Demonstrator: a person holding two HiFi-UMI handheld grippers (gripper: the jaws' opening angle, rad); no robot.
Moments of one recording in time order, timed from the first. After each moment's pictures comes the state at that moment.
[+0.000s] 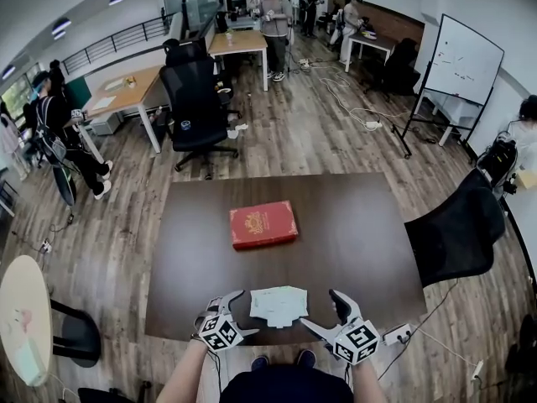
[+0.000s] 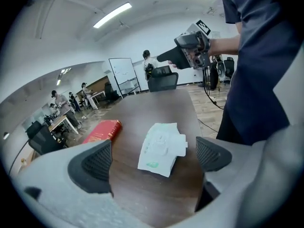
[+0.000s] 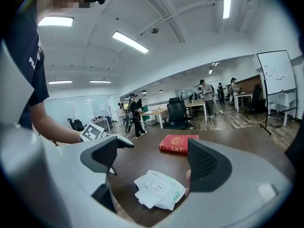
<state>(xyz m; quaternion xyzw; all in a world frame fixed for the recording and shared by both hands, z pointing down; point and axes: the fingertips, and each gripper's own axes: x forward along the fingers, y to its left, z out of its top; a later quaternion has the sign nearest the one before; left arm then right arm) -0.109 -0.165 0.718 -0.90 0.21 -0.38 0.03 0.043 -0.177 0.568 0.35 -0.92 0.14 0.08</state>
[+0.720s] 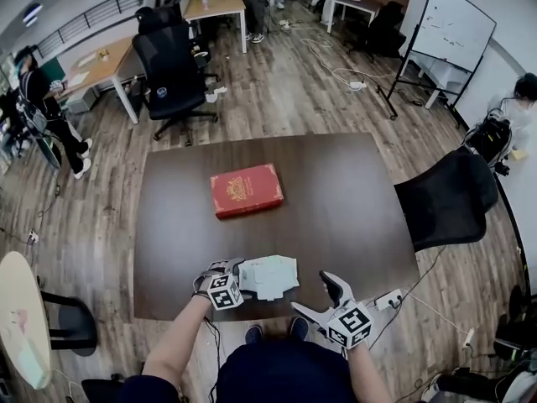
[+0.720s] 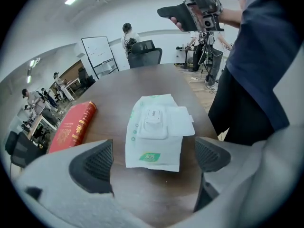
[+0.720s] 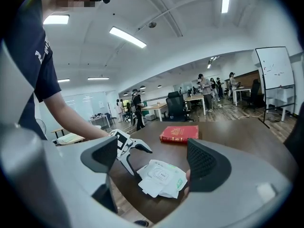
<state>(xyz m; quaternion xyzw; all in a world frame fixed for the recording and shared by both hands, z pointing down) -0.096 -0.194 0.828 -0.86 0.08 -0.50 0.02 0.044 -0.159 0.602 0.36 -0.91 0.17 0.10</state>
